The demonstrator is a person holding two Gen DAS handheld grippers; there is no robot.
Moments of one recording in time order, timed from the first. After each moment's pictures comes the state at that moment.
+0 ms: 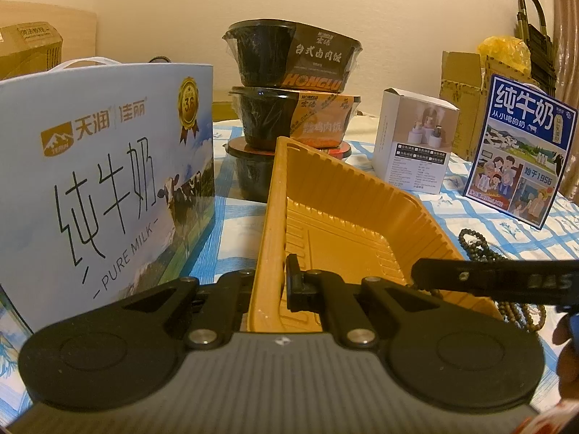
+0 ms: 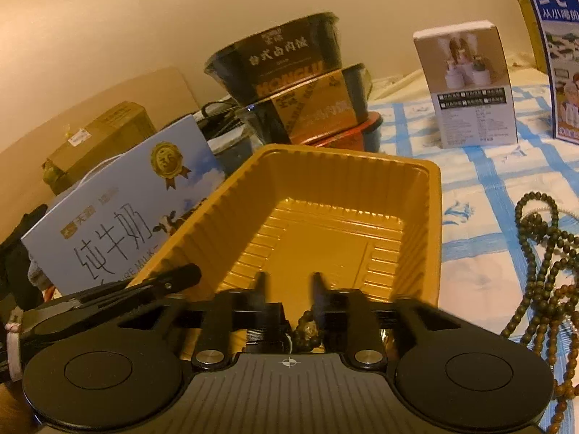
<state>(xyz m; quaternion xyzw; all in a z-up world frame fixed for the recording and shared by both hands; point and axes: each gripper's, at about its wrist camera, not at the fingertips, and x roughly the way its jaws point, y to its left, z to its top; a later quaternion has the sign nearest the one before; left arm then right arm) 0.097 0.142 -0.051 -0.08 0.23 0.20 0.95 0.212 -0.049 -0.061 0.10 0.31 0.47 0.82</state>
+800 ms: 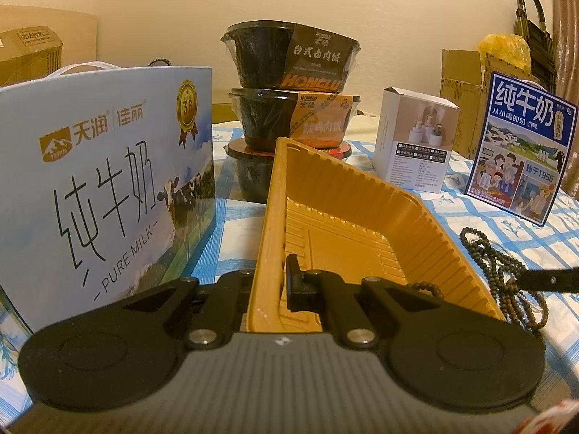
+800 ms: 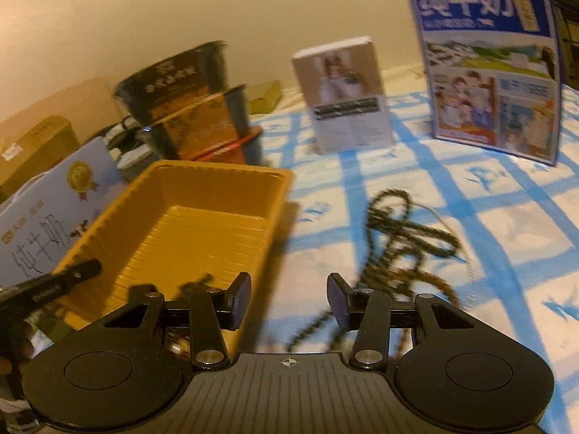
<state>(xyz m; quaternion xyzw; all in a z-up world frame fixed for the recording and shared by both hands) 0.099 0.140 -0.050 -0.08 0.23 0.20 0.95 0.229 -0.147 -0.070 0.08 0.33 0.34 0.88</state>
